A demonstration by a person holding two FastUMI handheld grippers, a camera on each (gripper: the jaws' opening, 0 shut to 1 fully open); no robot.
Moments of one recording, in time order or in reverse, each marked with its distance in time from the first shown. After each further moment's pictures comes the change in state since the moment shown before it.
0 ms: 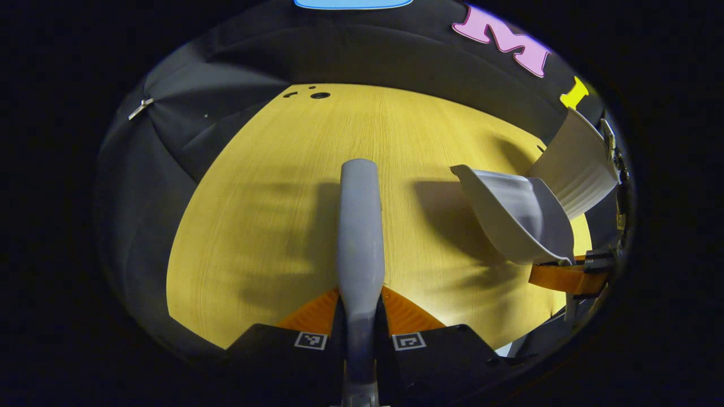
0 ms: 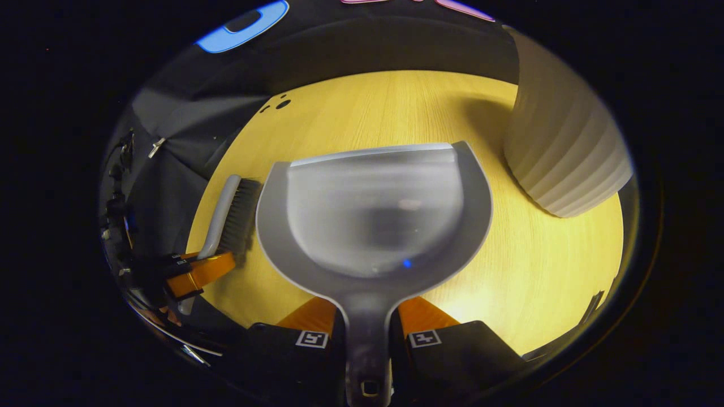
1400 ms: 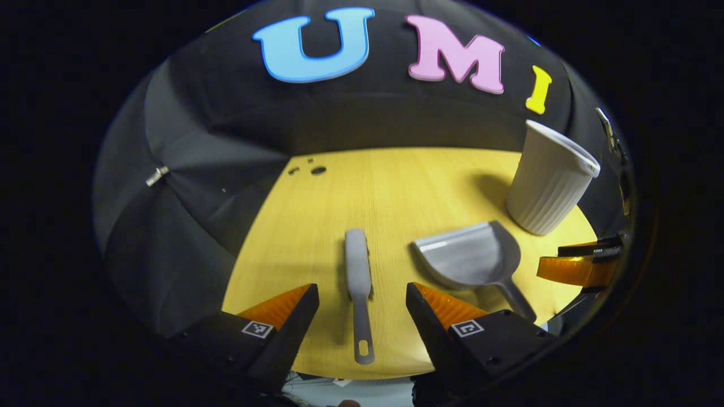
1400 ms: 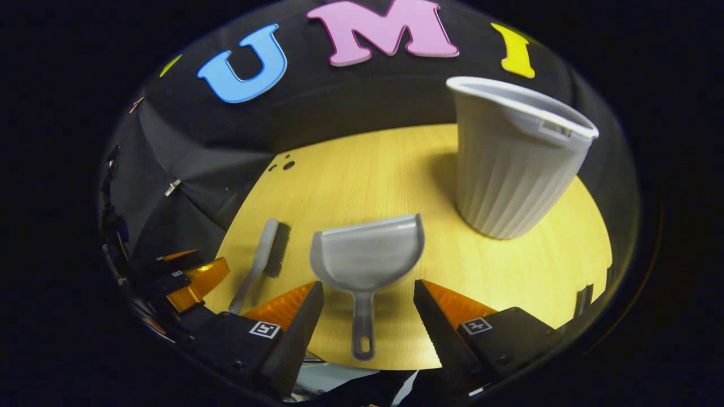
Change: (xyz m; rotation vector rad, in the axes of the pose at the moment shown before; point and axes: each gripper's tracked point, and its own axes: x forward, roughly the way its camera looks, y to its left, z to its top) left arm -0.141 -0.034 0.070 0.152 -0.433 0.091; right arm -0.127 -0.019 0.046 -0.004 -0.409 -0.021
